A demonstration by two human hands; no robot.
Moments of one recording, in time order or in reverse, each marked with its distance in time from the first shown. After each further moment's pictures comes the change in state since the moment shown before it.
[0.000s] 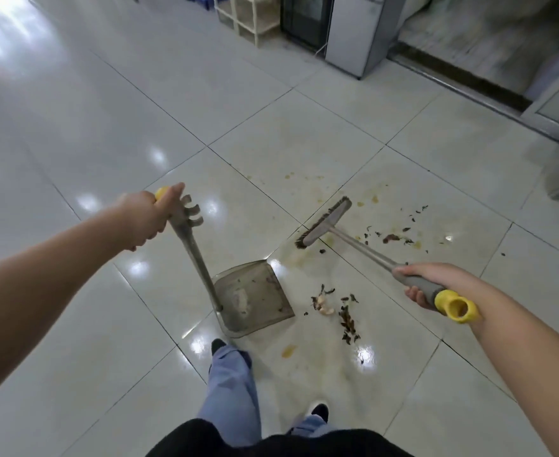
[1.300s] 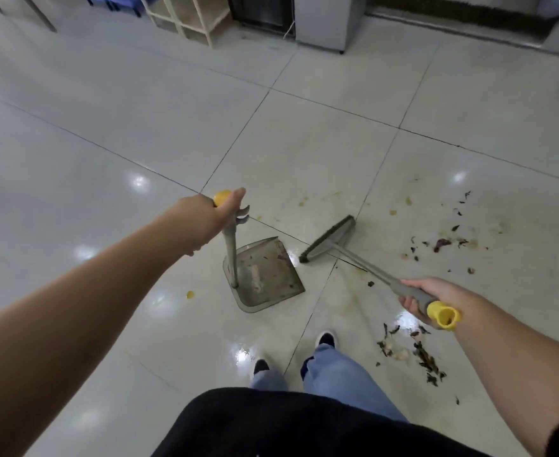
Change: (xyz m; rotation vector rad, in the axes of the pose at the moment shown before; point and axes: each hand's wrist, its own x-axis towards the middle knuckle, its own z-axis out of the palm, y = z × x) left_hand 0.357 0.143 -0.088 0.257 -0.235 0.215; right_hand 0.181 -0.219 0.131 0.595 -0.169 0.342
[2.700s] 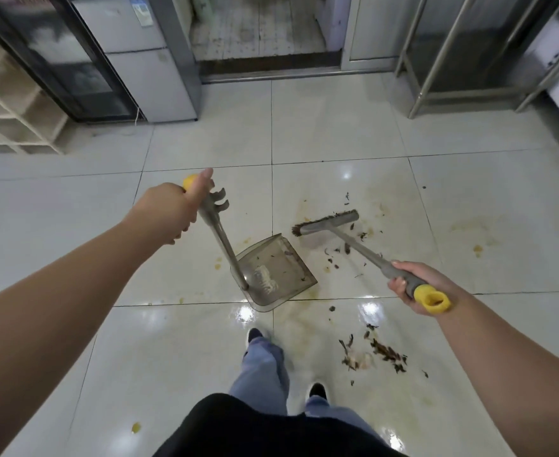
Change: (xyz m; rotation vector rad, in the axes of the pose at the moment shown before) left_hand 0.059 0.216 0.002 -0.022 0.022 0.390; right_hand -0.068 -0.017 -0.122 0.666 -0.072 -0.489
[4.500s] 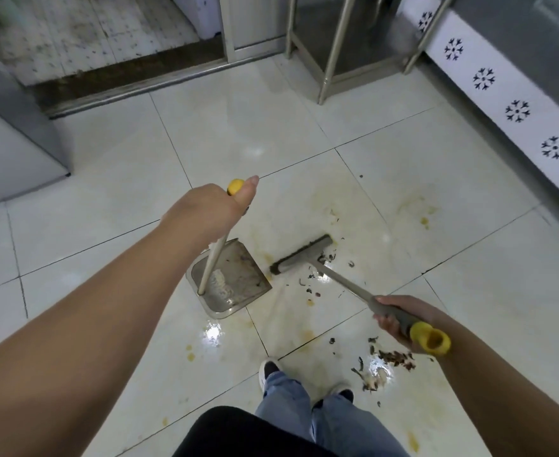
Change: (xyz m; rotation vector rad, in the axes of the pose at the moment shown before) left_hand 0.331 0.182 0.033 0.338 -0.386 0.407; right_hand 0.076 -0.109 0.146 0.302 0.213 0.173
